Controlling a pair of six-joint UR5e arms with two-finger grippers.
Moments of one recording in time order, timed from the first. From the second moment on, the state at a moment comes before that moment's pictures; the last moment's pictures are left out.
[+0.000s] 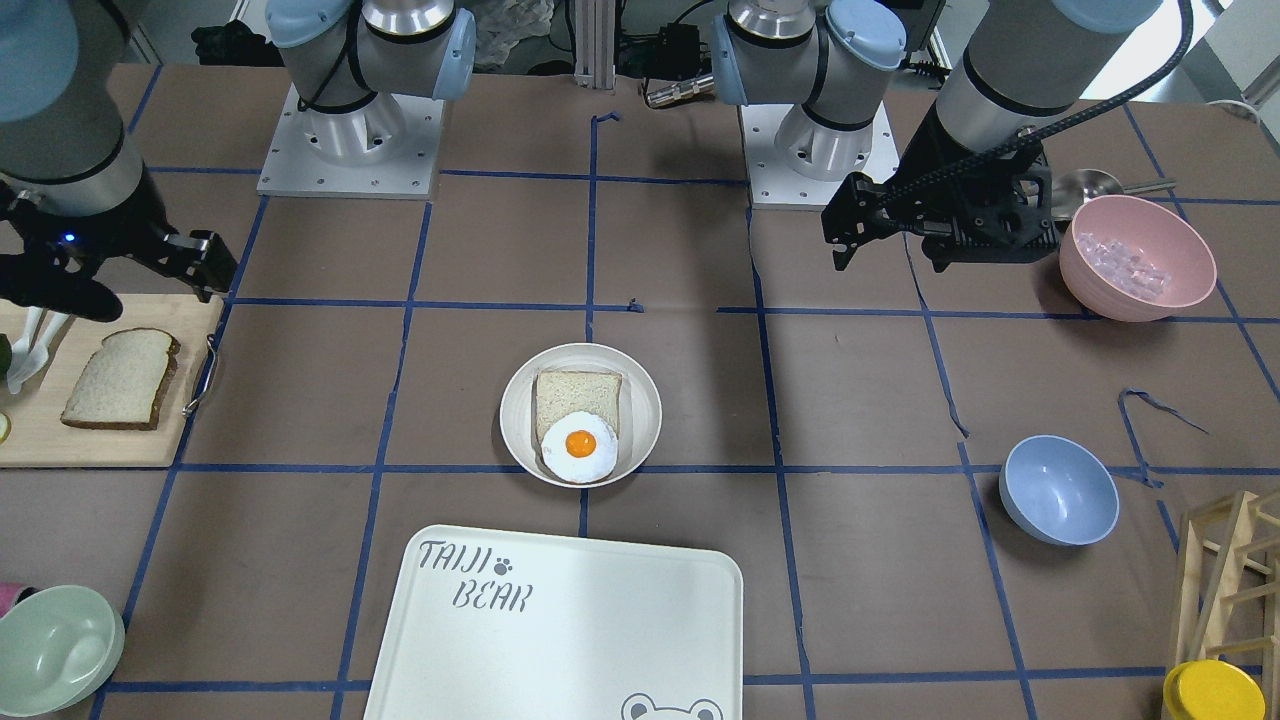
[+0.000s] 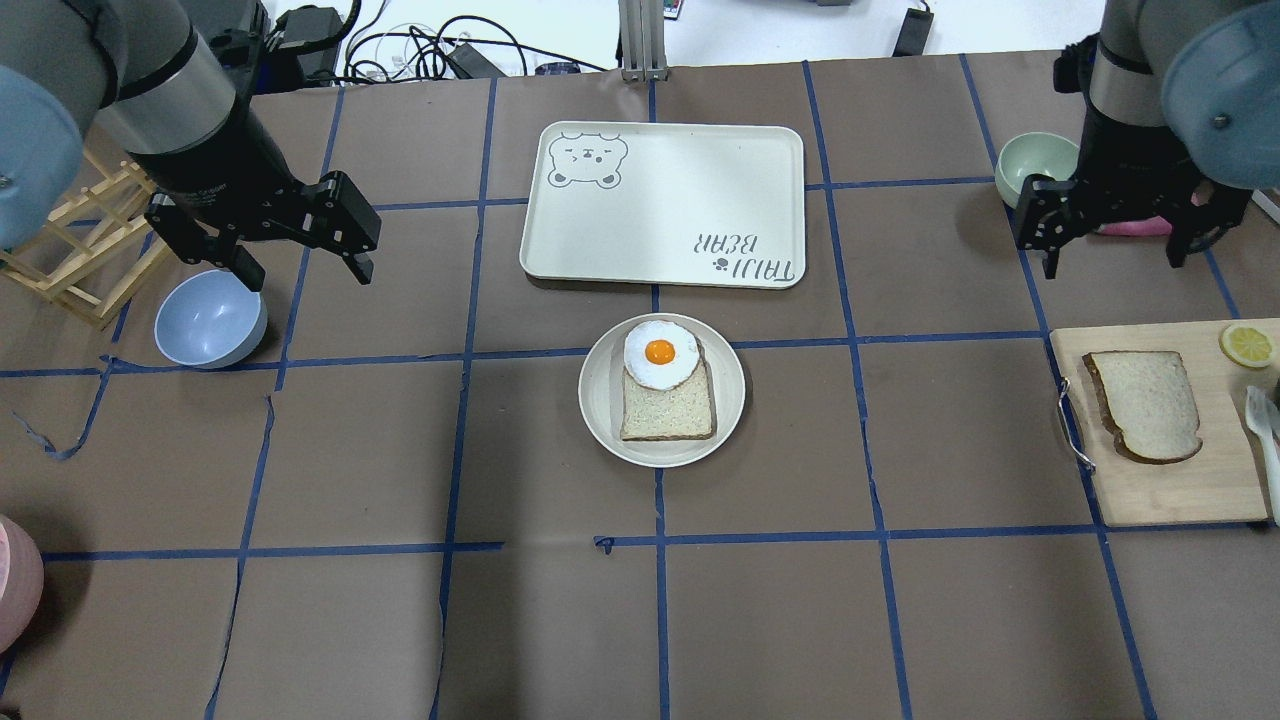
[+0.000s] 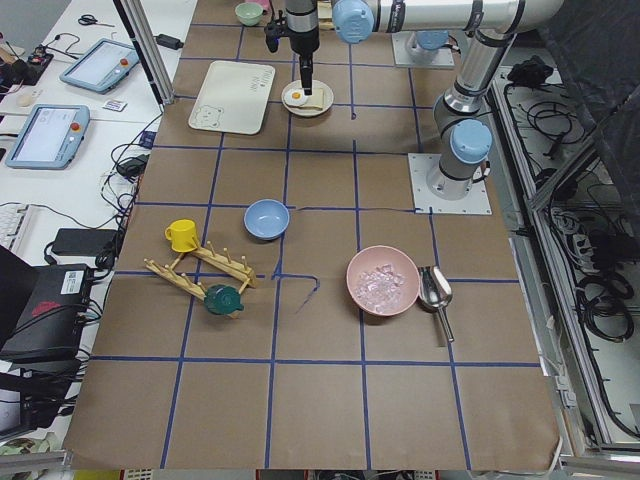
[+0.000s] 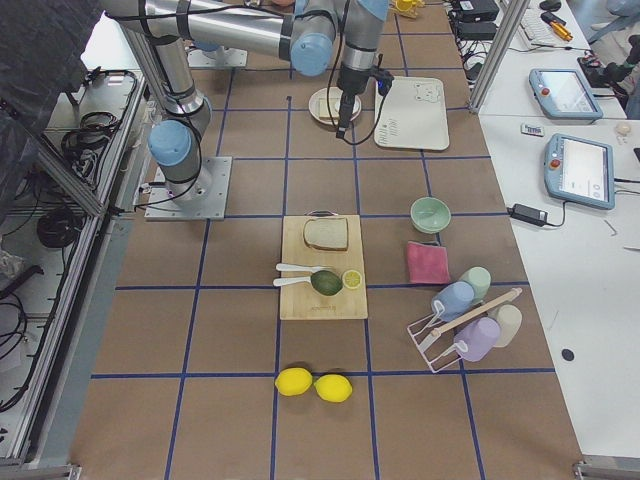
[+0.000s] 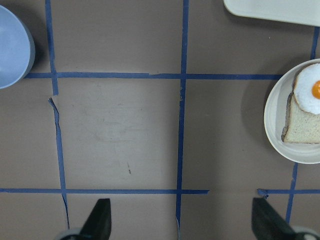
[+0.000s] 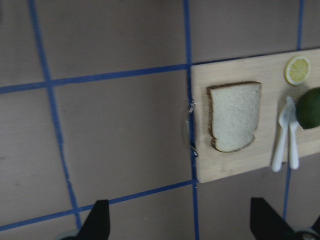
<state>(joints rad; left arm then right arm) -1.50 -1.56 -1.60 -1.63 1.56 0.05 1.38 -1.51 1.70 -1.62 -1.92 0.00</state>
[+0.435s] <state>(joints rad) -1.50 -1.56 -1.60 -1.62 1.56 0.05 1.17 -1.46 2.07 -2.22 -1.90 -0.30</state>
